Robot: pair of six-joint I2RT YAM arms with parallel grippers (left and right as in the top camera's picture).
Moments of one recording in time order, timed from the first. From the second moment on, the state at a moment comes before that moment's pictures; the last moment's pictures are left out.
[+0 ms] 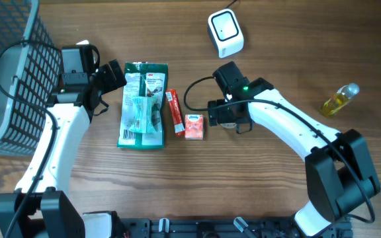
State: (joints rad) left arm 0.03 1.50 1.08 -0.47 -0.08 -0.32; right arm 0.52 1.79 1.20 -0.77 0.04 0.42
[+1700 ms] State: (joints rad) left arm 0.03 1.50 1.08 -0.47 -0.08 -0.32; right arm 0.48 1.87 1.20 -0.76 0.07 0.60
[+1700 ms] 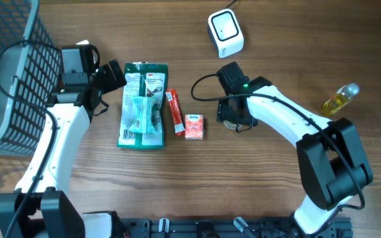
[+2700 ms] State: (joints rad) left arm 0.03 1.50 1.08 -0.47 -0.08 -0.32; right arm 0.24 1.82 1.37 -1.23 -1.27 0.45
